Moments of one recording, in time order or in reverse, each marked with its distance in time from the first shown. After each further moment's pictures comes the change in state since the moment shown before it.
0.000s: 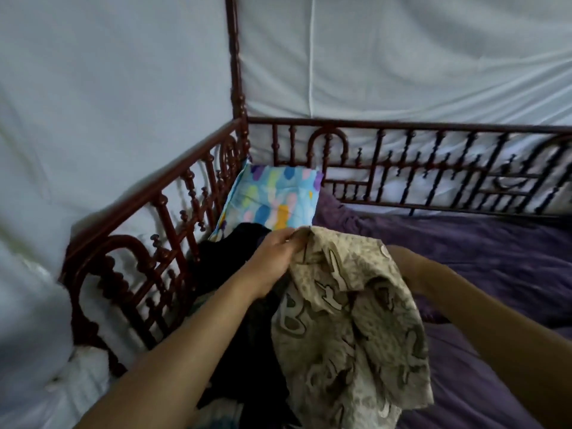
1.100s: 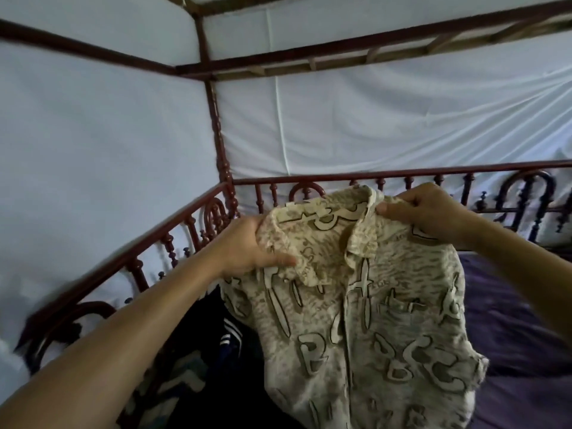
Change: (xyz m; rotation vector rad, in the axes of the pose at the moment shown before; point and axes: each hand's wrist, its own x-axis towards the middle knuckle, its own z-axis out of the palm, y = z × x) left_hand 0.024 0.144 0.073 0.819 -0.090 0.301; right_hand -0.050 -0.011 -0.255 0.083 0.280 -1.100
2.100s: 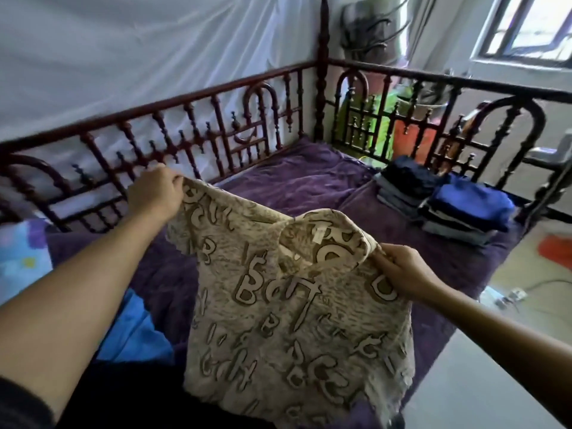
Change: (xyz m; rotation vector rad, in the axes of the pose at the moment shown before) left_hand 0.247 0.090 0.307 0.408 0.170 0.268; right_hand -0.358 0.193 -0.088 -0.331 0.516 0.878
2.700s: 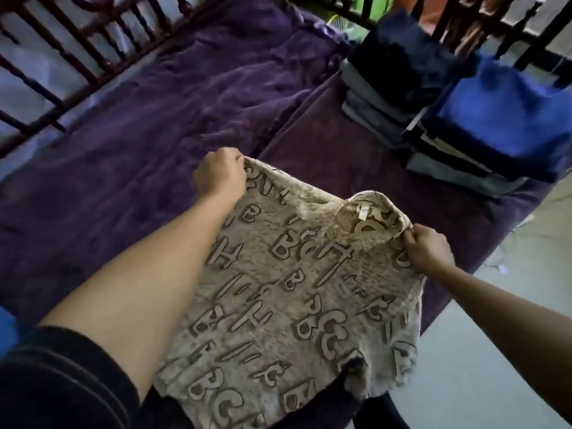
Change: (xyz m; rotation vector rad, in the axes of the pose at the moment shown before) left_hand 0.060 0.359 0.436 -0.060 -0.460 -0.096; right_hand 0.244 0.450 -0.011 -0.229 -0.079 0.652
